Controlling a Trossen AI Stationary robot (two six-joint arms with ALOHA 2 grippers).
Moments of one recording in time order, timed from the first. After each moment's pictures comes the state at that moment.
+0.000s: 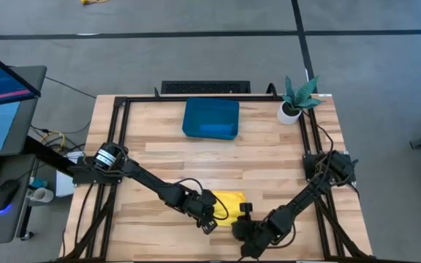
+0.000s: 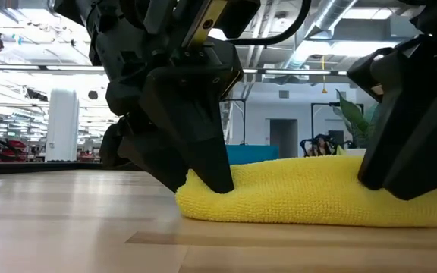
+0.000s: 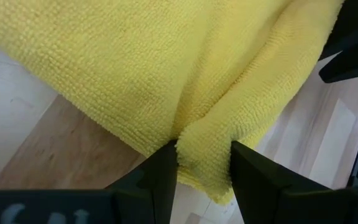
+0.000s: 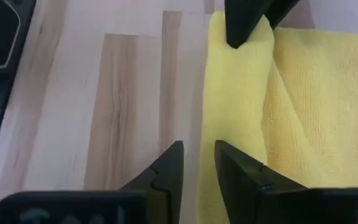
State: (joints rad) left arm -0.42 2.07 1.26 -0.23 -0.06 -1.06; right arm 0.77 2.00 1.21 -0.30 0.47 0.55
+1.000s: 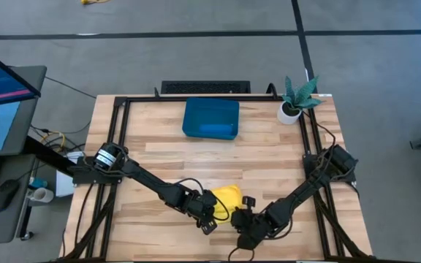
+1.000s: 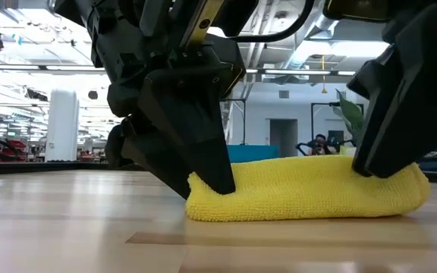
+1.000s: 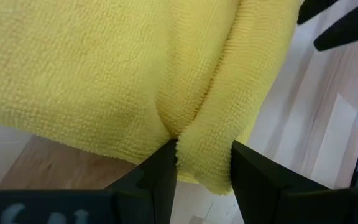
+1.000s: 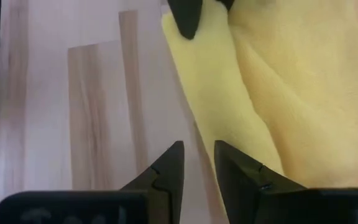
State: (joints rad) left arm -0.42 2.07 1.26 -0.23 -0.06 -1.01; right arm 0.70 1.95 1.21 -0.40 0.38 0.73
